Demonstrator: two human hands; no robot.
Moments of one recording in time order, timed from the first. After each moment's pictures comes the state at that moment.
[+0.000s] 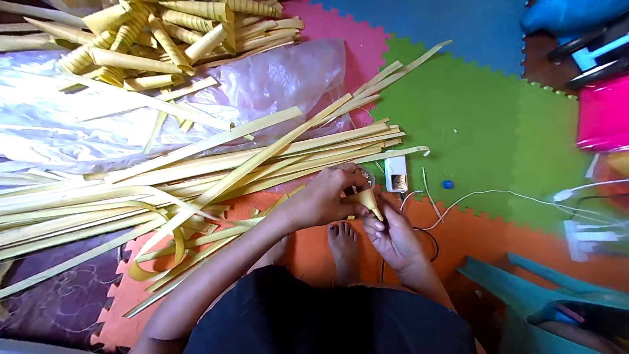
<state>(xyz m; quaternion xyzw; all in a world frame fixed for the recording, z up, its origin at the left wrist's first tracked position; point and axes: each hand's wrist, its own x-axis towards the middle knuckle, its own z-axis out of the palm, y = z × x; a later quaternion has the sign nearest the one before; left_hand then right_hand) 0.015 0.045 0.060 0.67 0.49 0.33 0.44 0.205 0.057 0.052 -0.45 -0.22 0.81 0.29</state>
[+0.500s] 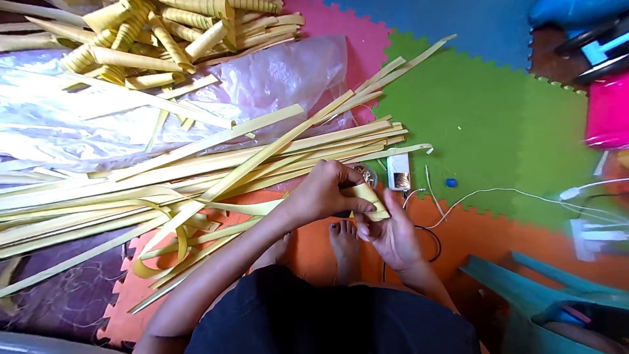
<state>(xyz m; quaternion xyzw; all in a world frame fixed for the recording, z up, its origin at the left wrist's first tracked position) 0.014 0.042 0.069 0.61 0.53 0.36 0.48 0.213 0.054 0.042 -0.37 -0.35 0.82 0.27</state>
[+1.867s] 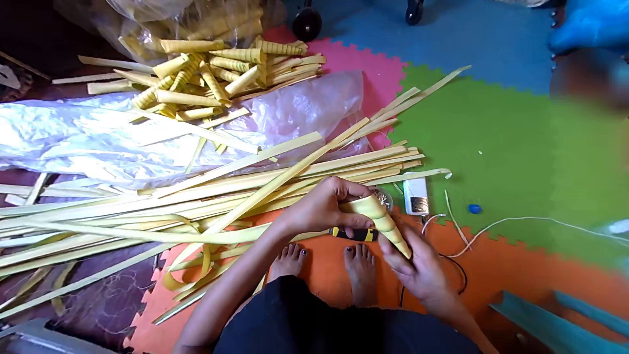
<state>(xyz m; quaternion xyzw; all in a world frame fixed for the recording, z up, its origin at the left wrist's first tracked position) -0.020 0.044 0.070 0.57 0.41 0.41 0.58 0.219 0.063 0.046 -0.29 -0.42 0.81 0.29</state>
